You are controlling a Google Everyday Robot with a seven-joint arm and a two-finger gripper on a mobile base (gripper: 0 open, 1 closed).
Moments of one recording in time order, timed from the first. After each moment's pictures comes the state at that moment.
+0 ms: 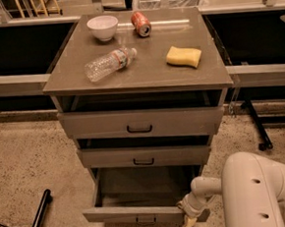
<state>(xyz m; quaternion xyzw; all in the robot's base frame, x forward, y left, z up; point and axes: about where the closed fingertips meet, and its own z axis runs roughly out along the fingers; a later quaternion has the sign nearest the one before) 0.465 -0.160 0.141 -0.77 0.61 0.17 0.10</state>
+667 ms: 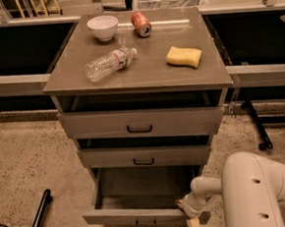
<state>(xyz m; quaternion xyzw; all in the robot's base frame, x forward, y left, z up) 0.464 -0.160 0.141 -0.77 0.61 0.17 0.10</state>
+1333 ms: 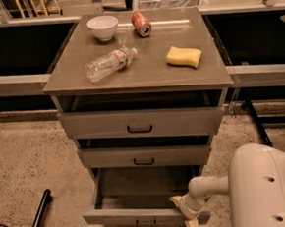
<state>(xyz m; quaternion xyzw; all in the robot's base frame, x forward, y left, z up) 0.447 -0.140 0.186 -0.79 0.57 0.16 0.11</state>
